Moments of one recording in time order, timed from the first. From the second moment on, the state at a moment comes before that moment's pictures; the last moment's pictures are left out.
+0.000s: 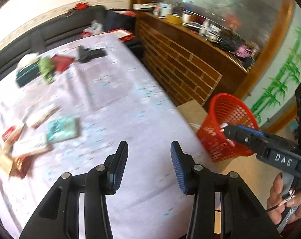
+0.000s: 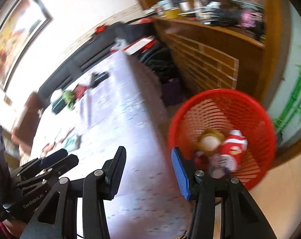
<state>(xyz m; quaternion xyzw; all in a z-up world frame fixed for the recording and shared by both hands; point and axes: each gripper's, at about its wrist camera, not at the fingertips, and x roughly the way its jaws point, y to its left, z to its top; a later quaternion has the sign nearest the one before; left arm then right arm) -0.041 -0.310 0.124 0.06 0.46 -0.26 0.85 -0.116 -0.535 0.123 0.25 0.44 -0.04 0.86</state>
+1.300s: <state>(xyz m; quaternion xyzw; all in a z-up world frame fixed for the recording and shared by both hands) 0.108 0.047 0.016 -0.17 0.56 0.11 0.80 -0.088 -0.390 0.127 0.17 0.48 0.02 0.86</state>
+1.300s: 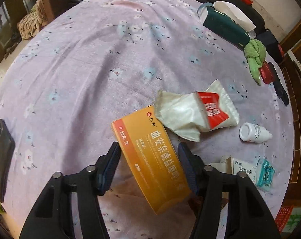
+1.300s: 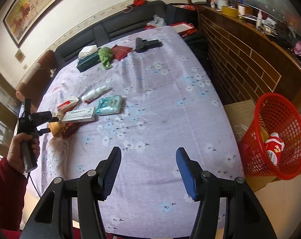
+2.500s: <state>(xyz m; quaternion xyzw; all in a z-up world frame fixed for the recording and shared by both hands) -0.023 -0.001 0.015 -0.04 0.59 -0.01 0.81 0.164 -0.266 0.033 0.10 0.56 0.17 0.80</state>
